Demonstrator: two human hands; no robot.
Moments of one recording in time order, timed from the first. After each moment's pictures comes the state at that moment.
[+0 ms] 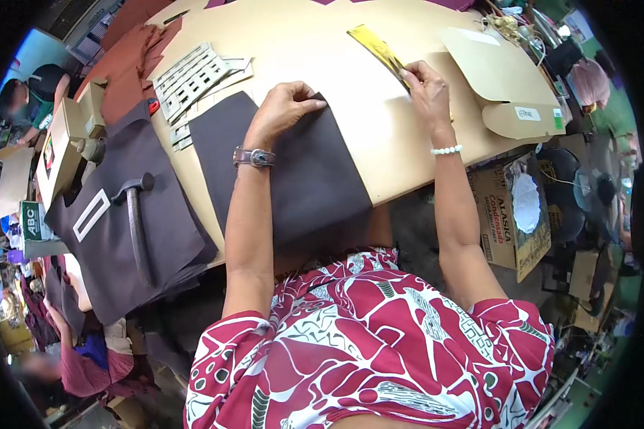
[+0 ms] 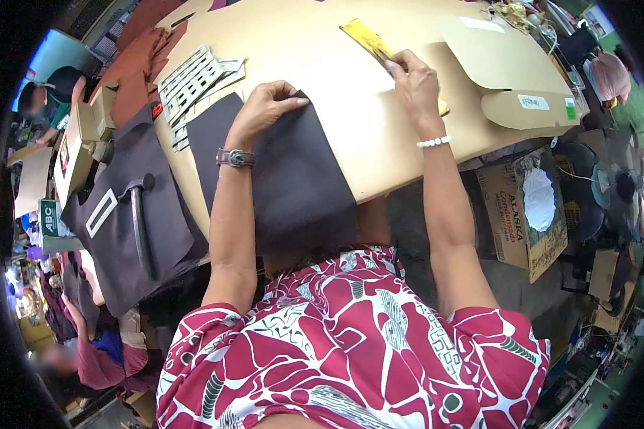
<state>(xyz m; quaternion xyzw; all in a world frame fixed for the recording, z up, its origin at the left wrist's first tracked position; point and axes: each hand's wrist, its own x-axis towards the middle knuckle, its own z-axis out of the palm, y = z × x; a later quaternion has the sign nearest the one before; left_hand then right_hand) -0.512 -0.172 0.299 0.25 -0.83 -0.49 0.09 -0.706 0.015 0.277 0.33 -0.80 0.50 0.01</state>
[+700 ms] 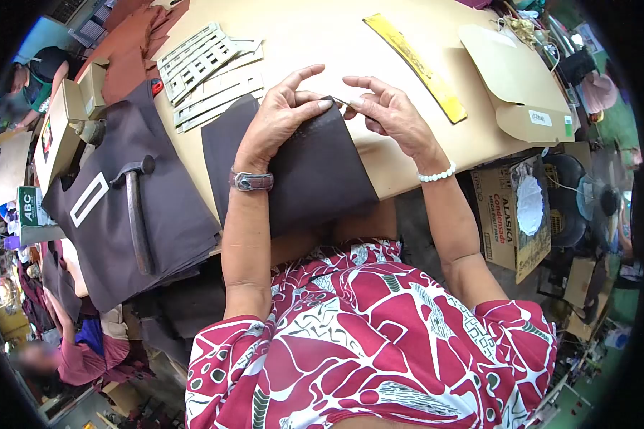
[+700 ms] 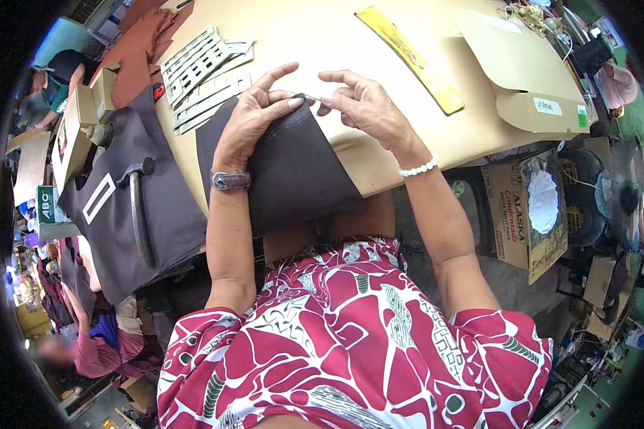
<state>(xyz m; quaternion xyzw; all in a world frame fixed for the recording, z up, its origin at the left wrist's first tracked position) -0.467 -0.146 0.318 0.15 -0.65 -0.73 0.13 -0.612 0.005 0.313 0.37 -0.57 0.59 -0.43</state>
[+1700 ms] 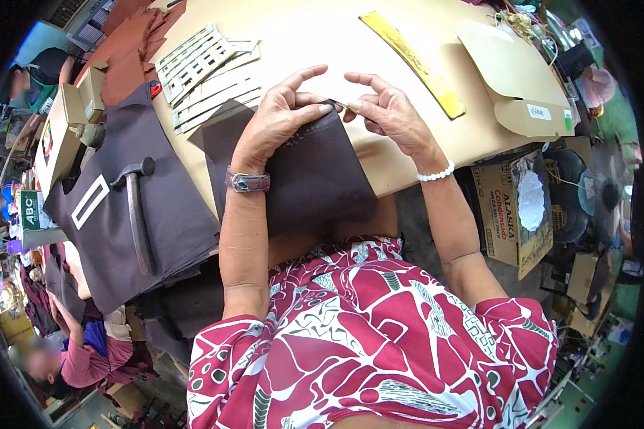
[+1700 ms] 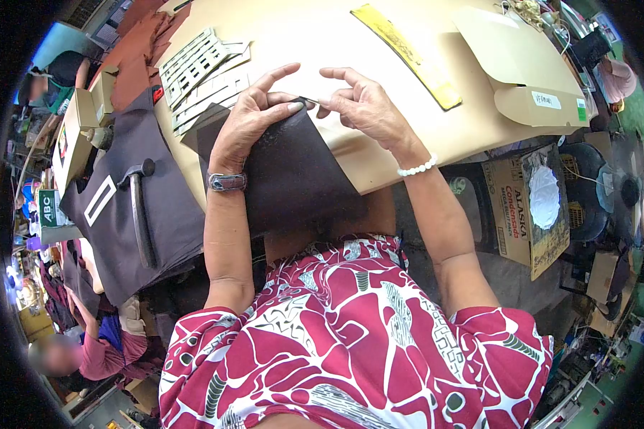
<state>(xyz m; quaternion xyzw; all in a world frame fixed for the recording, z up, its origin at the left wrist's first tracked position) -0.465 -0.142 0.326 0.14 -0.67 -0.72 0.11 -0.613 0.009 0.308 0.37 -0.55 0.61 -0.44</state>
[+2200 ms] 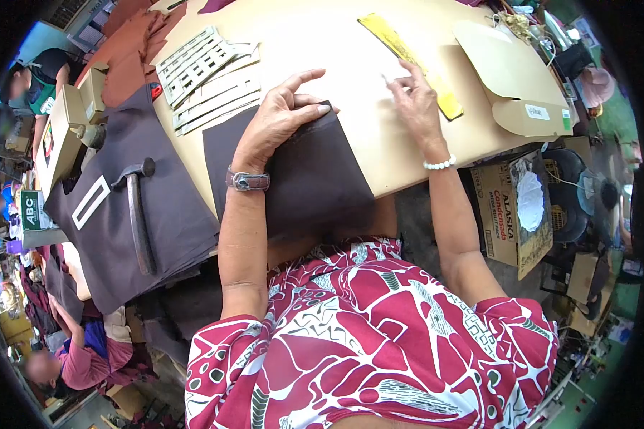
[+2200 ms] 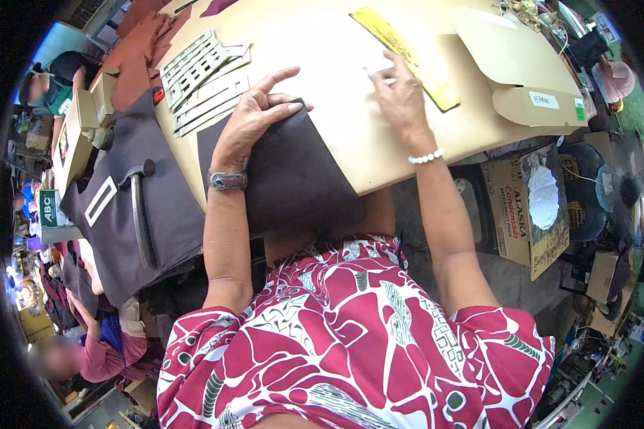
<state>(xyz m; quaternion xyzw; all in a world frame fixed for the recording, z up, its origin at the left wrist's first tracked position) -0.468 -0.141 0.326 0.15 -0.68 -0.71 0.12 -0.655 0.011 0.272 0.36 -0.78 0.51 -0.03</state>
